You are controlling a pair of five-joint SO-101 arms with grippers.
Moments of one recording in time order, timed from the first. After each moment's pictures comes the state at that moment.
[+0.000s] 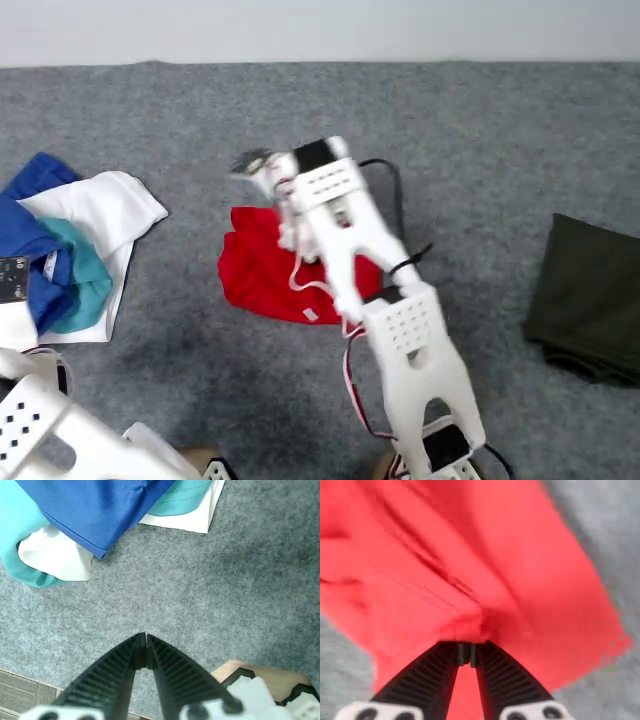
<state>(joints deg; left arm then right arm) -60.0 -52.5 42.7 97.3 -35.2 -31.5 51.4 -51.0 100.5 29.9</state>
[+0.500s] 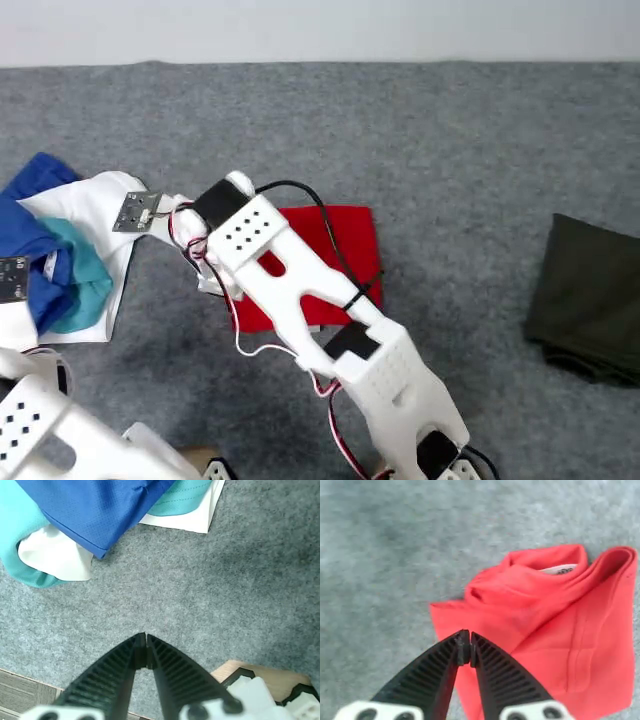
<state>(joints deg) -60.0 -52.5 42.7 97.3 -35.2 -49.1 37.5 -46.3 100.6 29.9</state>
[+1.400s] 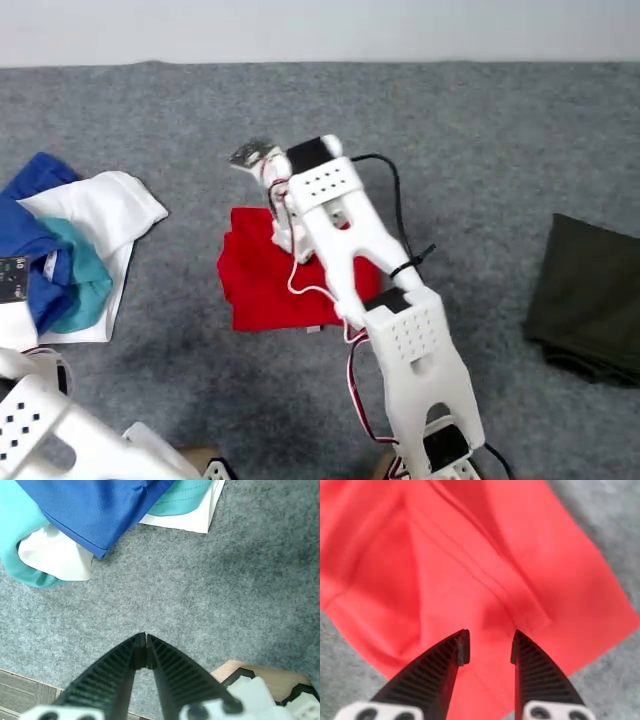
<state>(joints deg) -60.0 -52.5 42.7 97.3 -35.2 -31.0 46.5 -47.0 100.6 21.4</state>
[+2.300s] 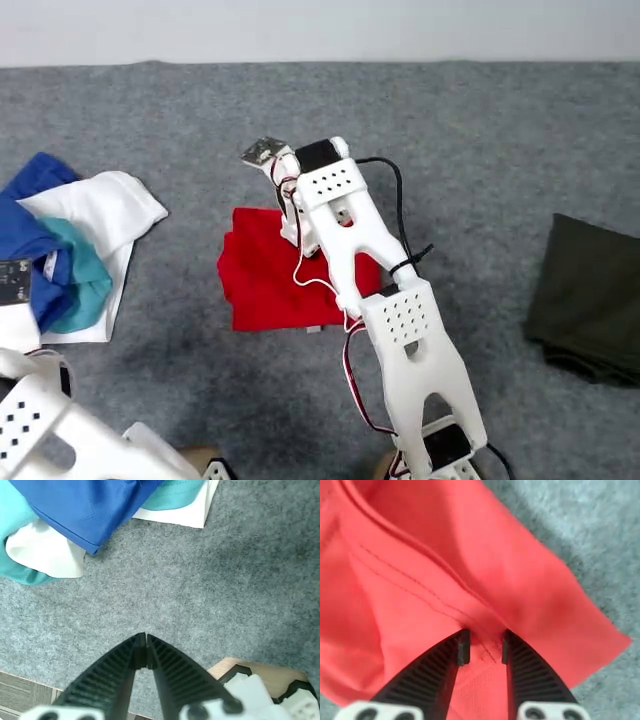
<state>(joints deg) -60.0 -52.5 44.5 97.3 -35.2 -28.1 57.3 -58.3 100.6 21.4</state>
